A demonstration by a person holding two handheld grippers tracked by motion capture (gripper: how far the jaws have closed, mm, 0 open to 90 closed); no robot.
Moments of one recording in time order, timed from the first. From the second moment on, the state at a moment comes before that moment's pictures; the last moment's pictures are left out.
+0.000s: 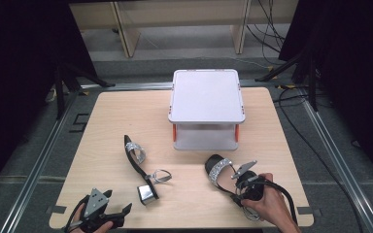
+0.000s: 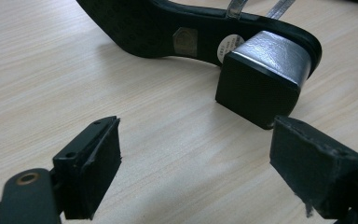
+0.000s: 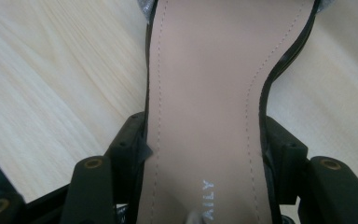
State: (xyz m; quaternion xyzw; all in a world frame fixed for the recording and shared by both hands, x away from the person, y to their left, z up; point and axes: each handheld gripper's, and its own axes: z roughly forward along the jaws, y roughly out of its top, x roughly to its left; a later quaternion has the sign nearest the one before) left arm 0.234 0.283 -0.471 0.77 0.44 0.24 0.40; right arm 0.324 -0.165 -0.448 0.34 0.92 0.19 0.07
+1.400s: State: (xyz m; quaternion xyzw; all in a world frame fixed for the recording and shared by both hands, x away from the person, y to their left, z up) left arm 0.234 0.284 -0.471 0.76 0.45 0.24 0.40; right arm 0.396 -0.039 -0.299 0.24 0.91 0.33 0.06
